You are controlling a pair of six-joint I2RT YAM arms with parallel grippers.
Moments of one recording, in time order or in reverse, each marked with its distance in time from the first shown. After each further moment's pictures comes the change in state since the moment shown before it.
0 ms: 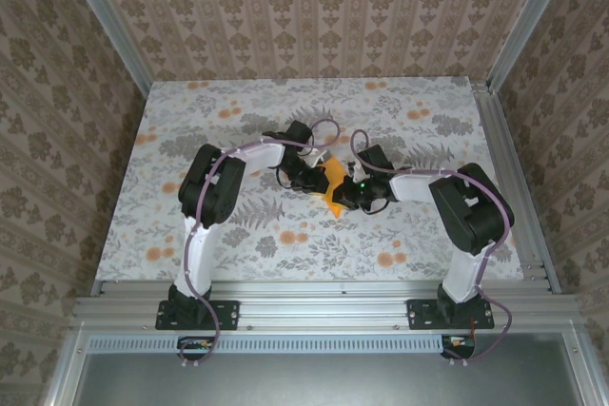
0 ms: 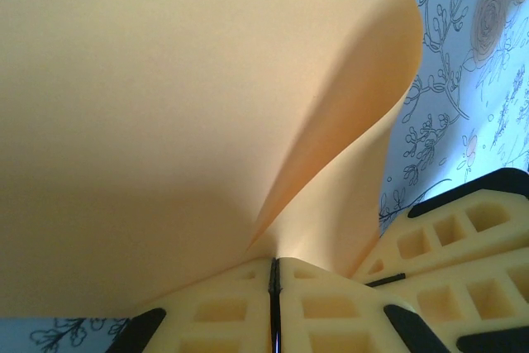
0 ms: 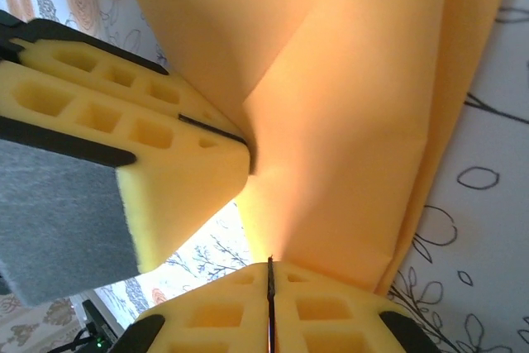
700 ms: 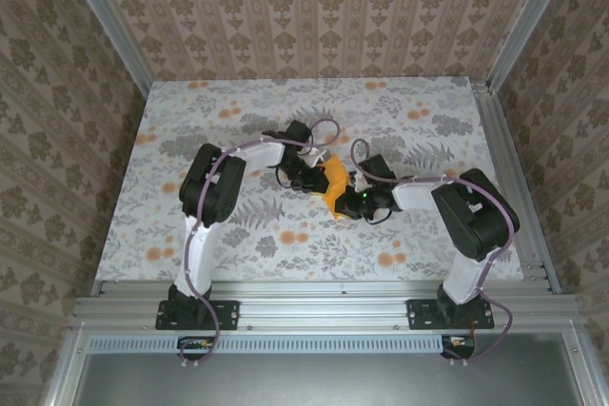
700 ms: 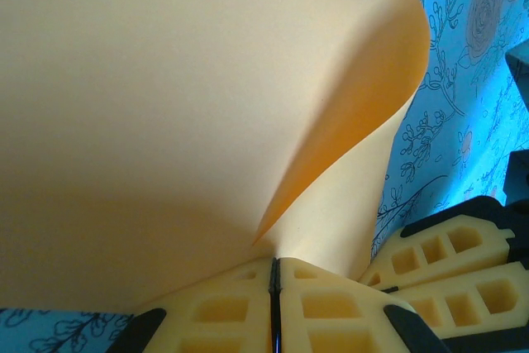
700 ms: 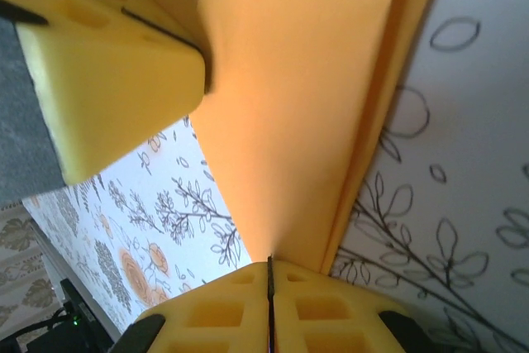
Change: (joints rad) left arm 0.008 0.014 0.013 -0.014 0.025 0.018; right arm 0.027 -0.056 -0.098 0.032 0.003 -0.017
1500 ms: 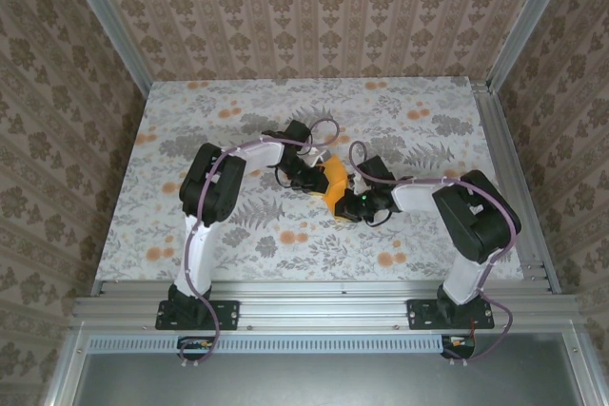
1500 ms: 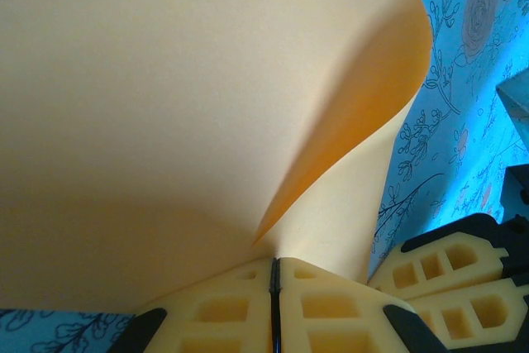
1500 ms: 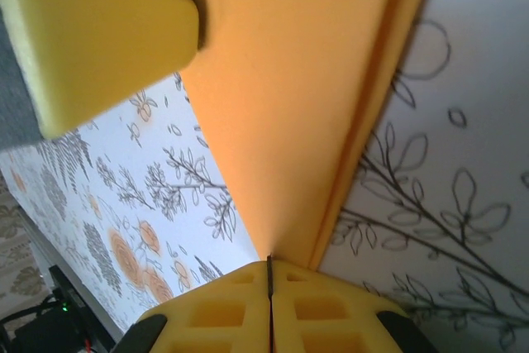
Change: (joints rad) left arm 0.006 0.007 0.005 -0.006 0.016 0.008; right arm 0.019 -0.018 -0.006 -0.057 0.008 -0.034
